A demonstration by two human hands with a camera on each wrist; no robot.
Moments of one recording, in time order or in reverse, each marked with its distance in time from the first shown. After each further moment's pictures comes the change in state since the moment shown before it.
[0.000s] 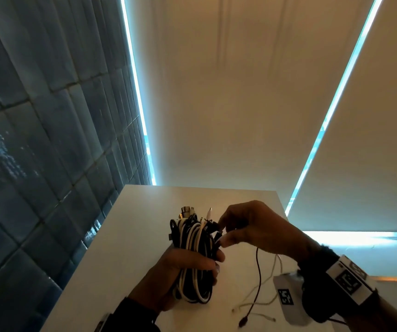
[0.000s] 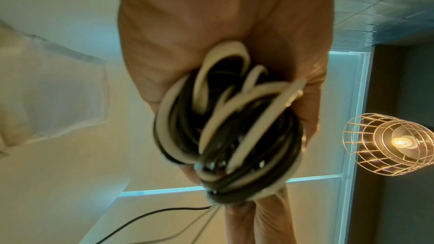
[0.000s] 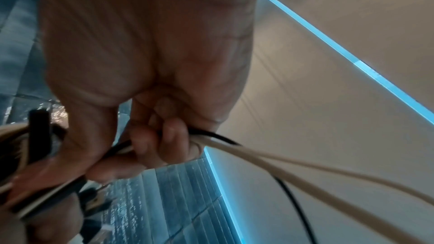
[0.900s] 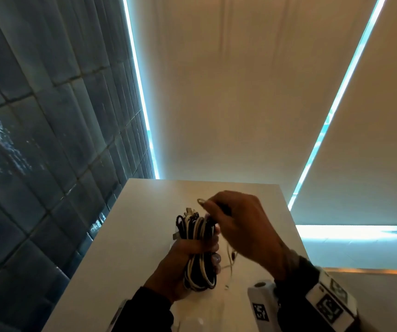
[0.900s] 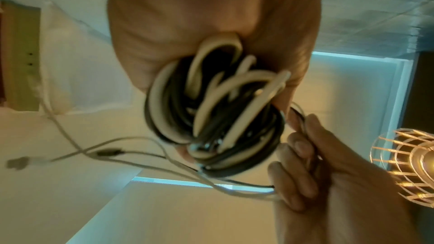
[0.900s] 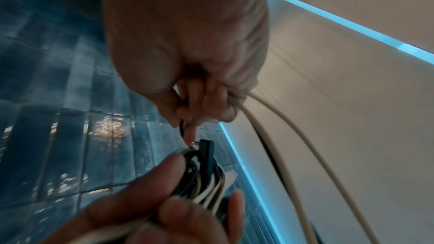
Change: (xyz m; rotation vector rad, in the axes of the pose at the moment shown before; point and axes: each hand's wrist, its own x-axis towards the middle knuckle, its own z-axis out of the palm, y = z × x) left_hand 0.013 -0.021 0.006 -0.273 0.175 -0.046; right_hand 0.000 -0.038 0.044 -0.198 0.416 -0.108
